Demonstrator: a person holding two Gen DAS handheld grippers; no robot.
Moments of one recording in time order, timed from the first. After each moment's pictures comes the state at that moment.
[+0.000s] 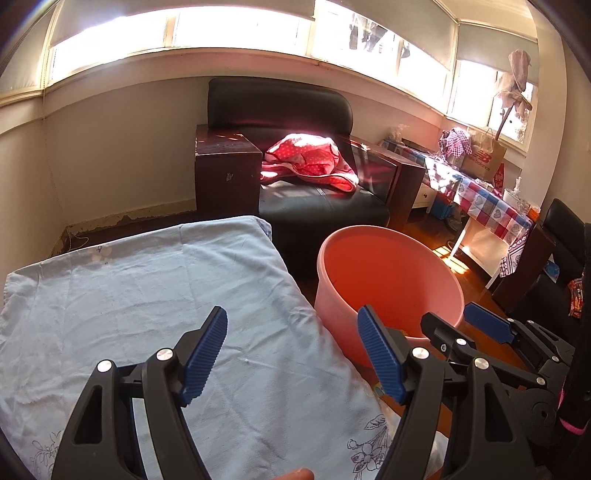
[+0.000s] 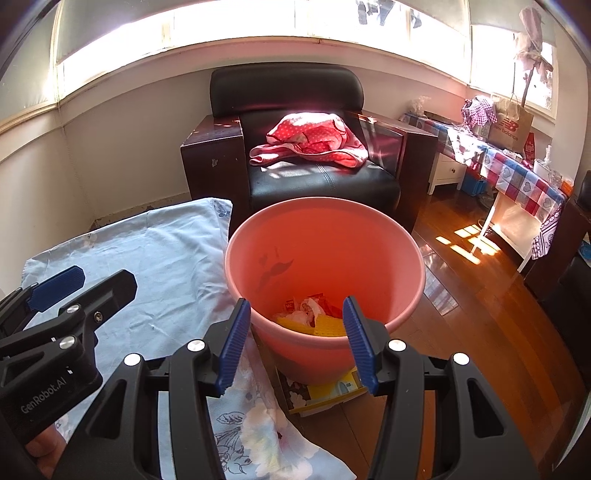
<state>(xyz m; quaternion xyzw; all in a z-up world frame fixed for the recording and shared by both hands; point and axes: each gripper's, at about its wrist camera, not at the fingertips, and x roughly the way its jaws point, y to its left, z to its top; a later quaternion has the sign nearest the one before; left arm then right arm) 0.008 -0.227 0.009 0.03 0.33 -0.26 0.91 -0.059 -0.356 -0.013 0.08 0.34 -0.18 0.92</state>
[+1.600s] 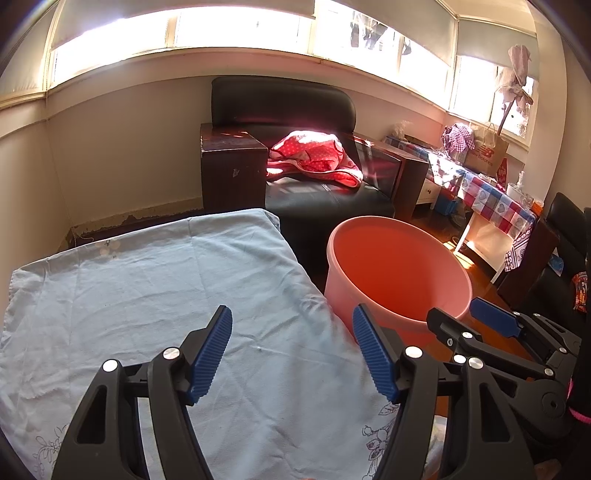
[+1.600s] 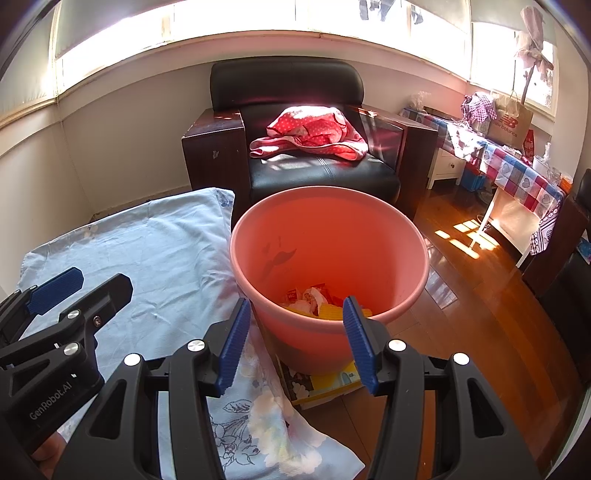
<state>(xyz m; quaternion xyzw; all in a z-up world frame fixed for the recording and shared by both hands) 0.004 -0.215 -0.001 0.03 0.33 -0.25 0.91 -0.059 -0.344 -0.019 0.08 0.35 -0.18 0.92</state>
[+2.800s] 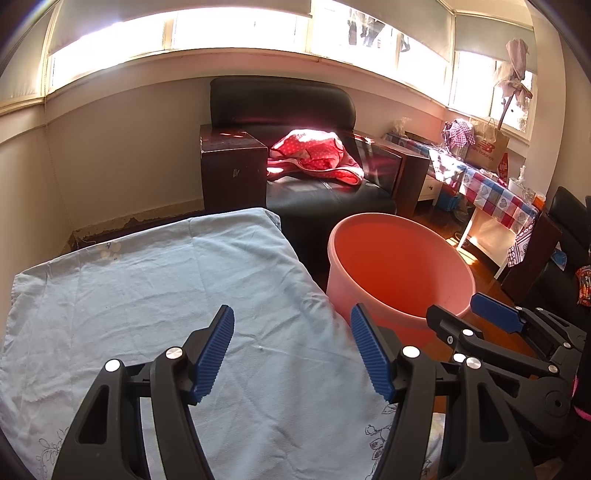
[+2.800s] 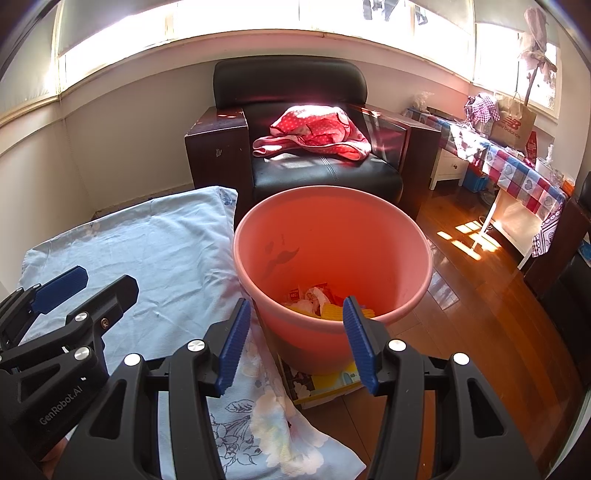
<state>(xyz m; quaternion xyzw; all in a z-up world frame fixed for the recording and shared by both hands) 0.000 -0.215 -0.002 0.04 0.33 -0.25 0.91 -0.060 -0.340 -0.024 0.08 0.35 -0.18 0.92</state>
